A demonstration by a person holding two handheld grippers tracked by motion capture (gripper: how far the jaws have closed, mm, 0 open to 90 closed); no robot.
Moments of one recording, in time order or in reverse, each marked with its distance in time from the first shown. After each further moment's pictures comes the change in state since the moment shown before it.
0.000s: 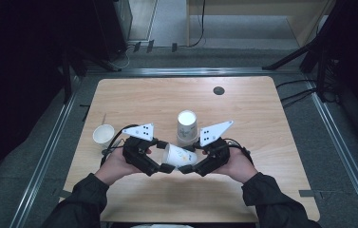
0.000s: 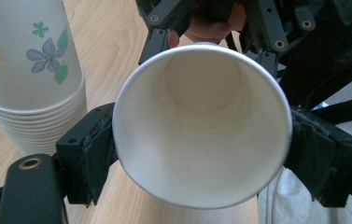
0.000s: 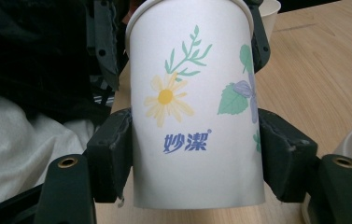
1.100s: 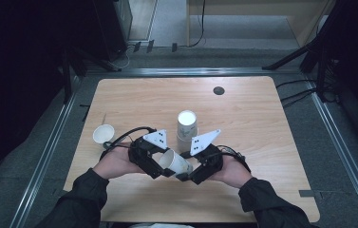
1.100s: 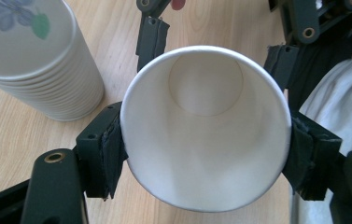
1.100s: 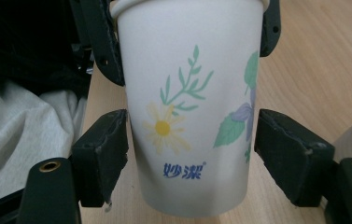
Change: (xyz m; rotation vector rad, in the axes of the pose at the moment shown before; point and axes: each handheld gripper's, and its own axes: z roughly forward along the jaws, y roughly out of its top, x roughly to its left) left arm -0.008 0.015 0.021 0.350 0.101 0.130; right arm 0.005 -0.014 0.026 0.145 -0.066 0.004
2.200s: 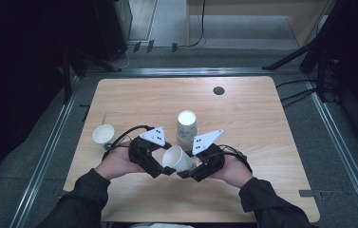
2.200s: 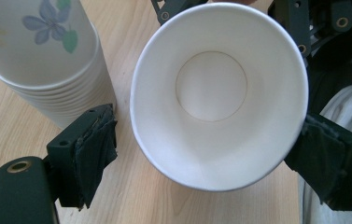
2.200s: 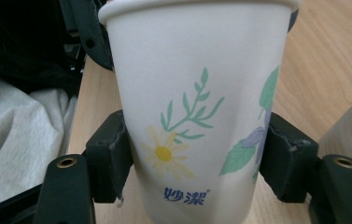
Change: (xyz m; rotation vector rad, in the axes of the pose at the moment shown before) left arm 0.007 -0.007 -0.004 -0.123 0.013 -0.049; right arm -0.004 -0.003 -0.005 -0.027 -0.028 -0.017
